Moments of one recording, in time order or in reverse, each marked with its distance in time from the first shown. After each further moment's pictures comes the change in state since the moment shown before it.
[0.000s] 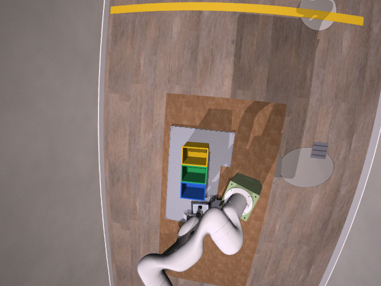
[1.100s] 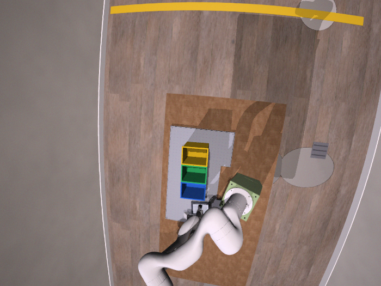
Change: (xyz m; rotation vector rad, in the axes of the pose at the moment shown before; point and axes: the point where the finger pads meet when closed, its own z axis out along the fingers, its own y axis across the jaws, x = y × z) arm 0.000 0.000 0.012 0.000 0.000 0.000
